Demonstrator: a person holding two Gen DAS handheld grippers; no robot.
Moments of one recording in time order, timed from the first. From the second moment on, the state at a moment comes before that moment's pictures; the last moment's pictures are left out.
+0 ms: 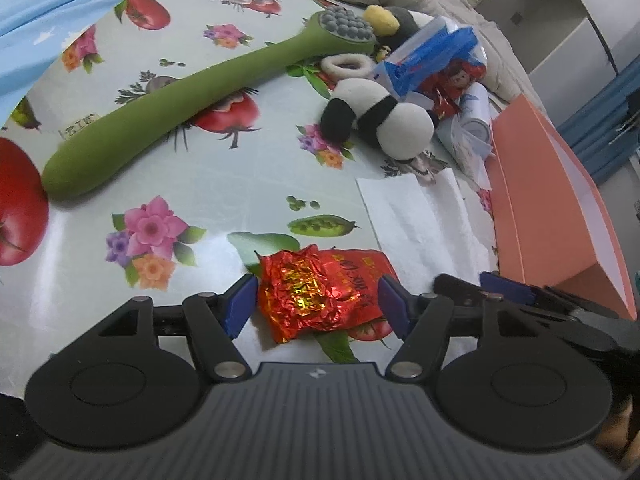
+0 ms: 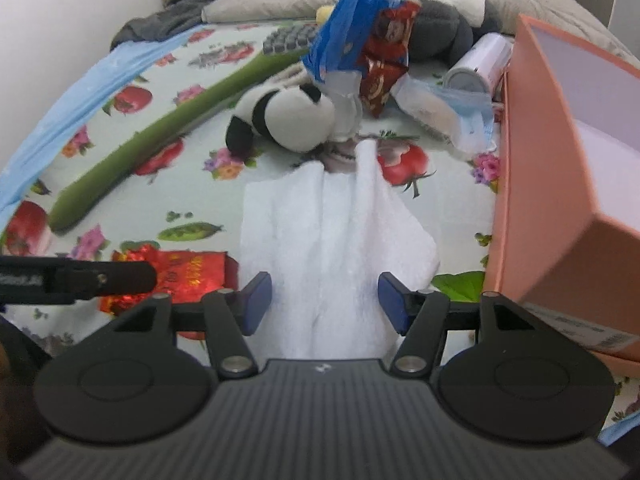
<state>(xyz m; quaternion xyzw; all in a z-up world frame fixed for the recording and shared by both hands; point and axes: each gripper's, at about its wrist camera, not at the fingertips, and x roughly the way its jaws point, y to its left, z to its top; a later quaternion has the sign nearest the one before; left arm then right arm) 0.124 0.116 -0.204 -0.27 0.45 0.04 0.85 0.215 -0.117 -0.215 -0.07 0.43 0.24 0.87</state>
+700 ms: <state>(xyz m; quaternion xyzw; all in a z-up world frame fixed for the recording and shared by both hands) 0.127 0.095 -0.195 -0.22 0.45 0.06 0.87 0.194 -0.123 -0.199 -0.07 0.44 0.24 0.86</state>
